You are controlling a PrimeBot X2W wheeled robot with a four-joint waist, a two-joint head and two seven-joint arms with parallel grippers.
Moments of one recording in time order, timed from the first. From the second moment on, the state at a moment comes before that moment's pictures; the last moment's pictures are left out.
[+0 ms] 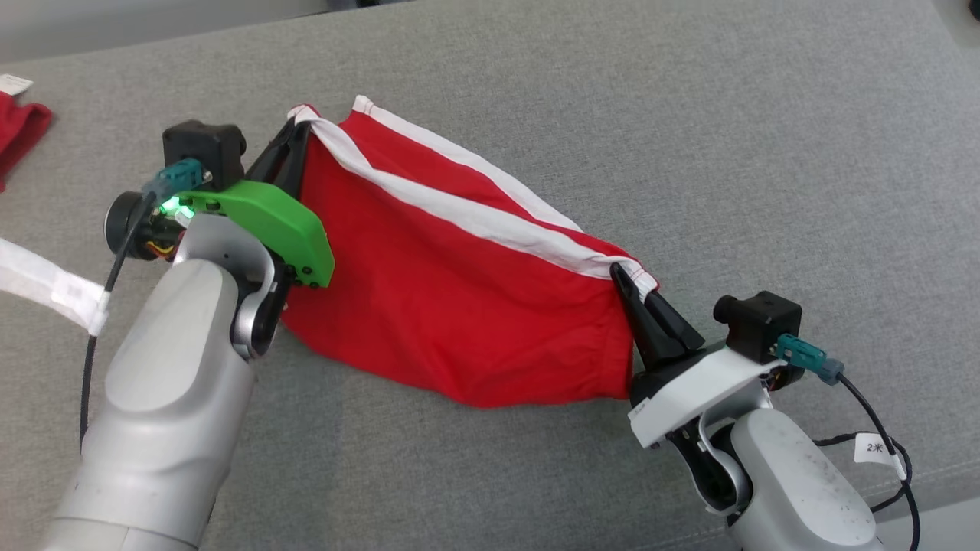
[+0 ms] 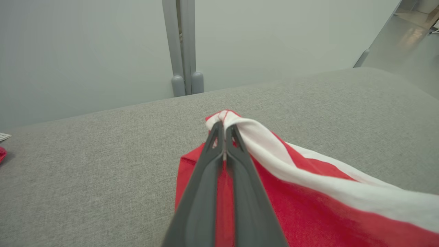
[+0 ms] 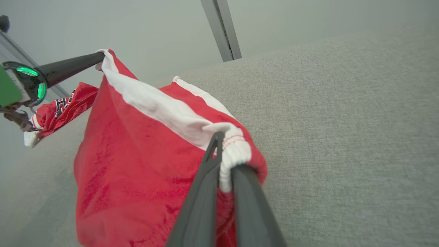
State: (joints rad) left arm -0.74 0.20 -0.40 0.58 -0.47 -0.09 0.01; right arm -0.34 -0.05 0.32 0.30 0.44 0.13 -0.20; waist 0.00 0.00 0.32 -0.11
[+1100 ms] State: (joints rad) left arm -0.89 0.13 -0.49 1.04 -0.50 -0.13 -0.17; right arm -0.28 -0.05 0.29 0.36 0.38 0.13 -0.20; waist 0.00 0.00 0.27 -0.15
